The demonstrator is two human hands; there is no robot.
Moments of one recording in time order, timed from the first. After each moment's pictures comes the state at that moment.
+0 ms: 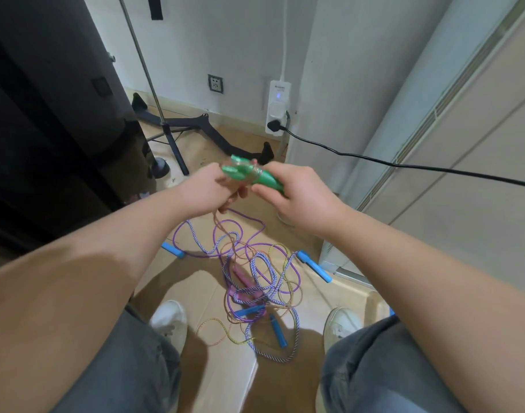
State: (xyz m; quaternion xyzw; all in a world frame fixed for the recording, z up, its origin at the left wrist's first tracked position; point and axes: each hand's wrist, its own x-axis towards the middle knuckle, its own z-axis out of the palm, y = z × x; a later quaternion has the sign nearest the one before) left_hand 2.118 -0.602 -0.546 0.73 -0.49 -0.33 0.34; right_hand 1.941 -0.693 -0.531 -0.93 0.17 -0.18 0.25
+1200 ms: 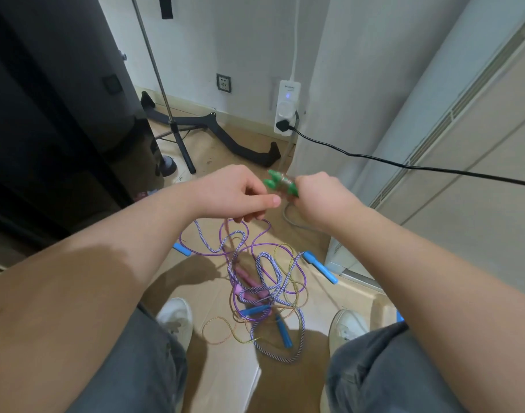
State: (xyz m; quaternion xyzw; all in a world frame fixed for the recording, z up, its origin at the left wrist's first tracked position) left_hand 2.103 -0.588 -0.520 0.71 -0.60 -0.31 0.21; right_hand 1.951 -0.706 -0.539 -0.93 0.37 0.07 0.04
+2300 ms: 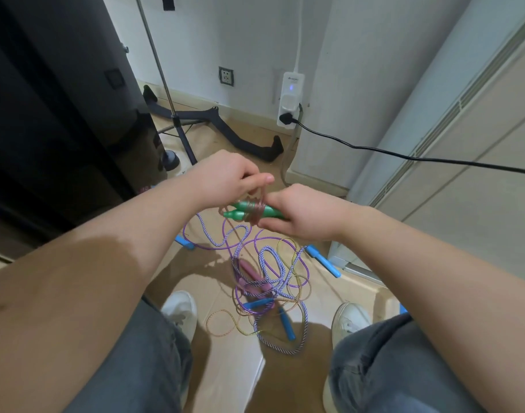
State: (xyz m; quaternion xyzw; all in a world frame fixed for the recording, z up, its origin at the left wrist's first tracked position) left_hand 2.117 -0.593 -0.527 0.77 -0.61 -0.13 0.15; right_hand 1.949 -0.686 -0.547 -0.99 0.06 0.04 0.13
